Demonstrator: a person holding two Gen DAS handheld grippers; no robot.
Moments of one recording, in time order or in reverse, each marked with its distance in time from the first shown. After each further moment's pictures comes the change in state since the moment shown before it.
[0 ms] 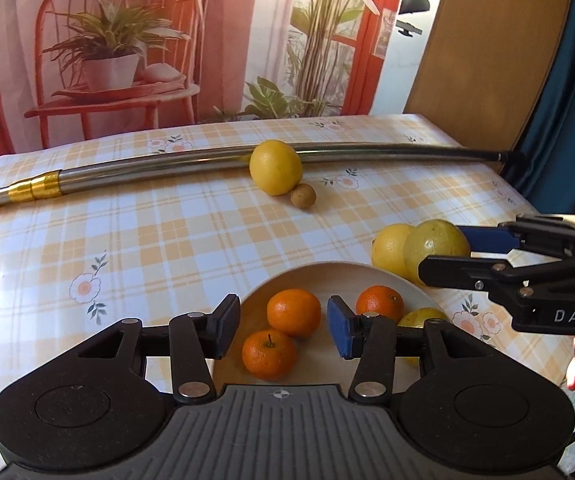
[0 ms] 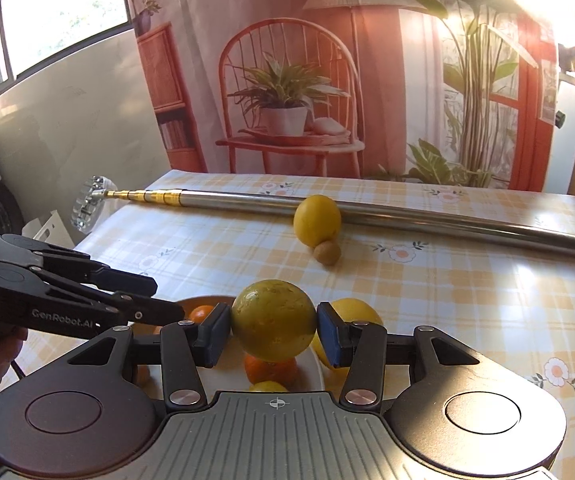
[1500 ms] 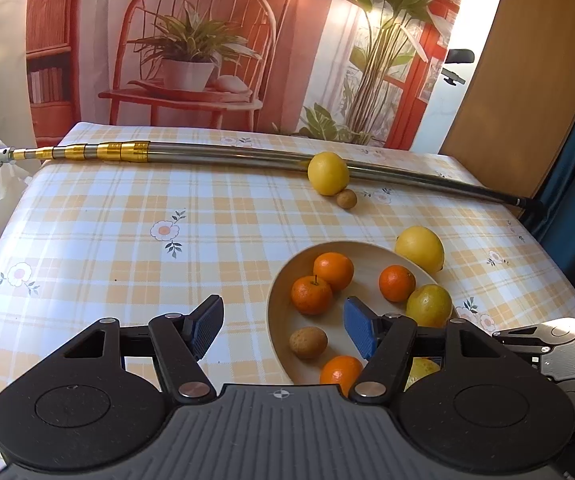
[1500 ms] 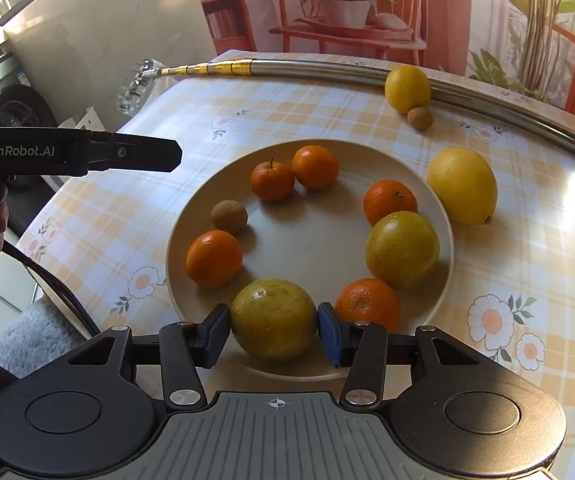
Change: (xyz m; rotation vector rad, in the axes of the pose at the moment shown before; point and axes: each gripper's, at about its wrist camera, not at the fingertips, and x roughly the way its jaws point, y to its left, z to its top) left arm -0.068 0.020 -0.048 -0.147 -0.087 0.086; right arm 0.007 0.070 -0.057 -0.051 0.322 0.082
